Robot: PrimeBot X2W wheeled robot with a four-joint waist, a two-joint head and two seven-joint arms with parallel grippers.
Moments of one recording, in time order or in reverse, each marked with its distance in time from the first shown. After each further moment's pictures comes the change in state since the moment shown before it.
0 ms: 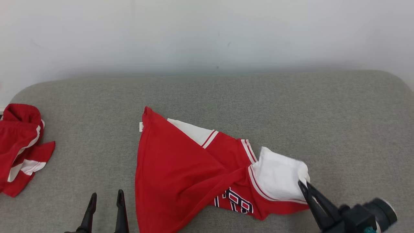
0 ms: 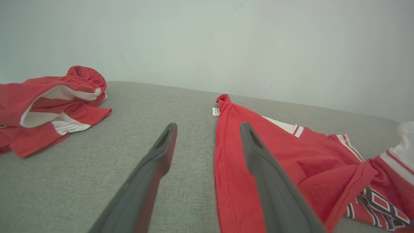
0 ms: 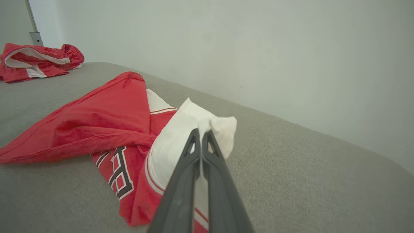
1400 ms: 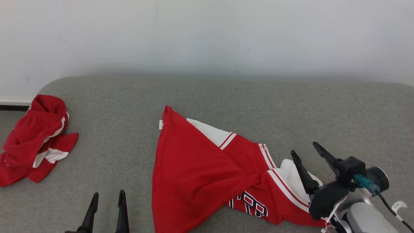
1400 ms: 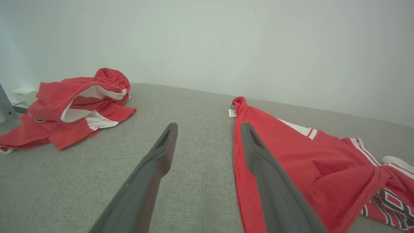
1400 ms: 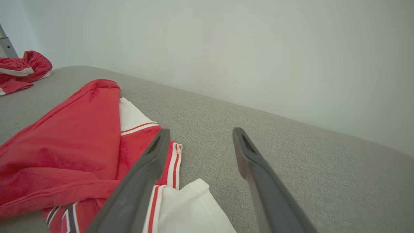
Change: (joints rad) left arm -0.005 0.000 0.011 0.015 0.014 -0.034 0.000; right arm -0.257 0.080 -0.012 0.326 0.097 0.000 0.048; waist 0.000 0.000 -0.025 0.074
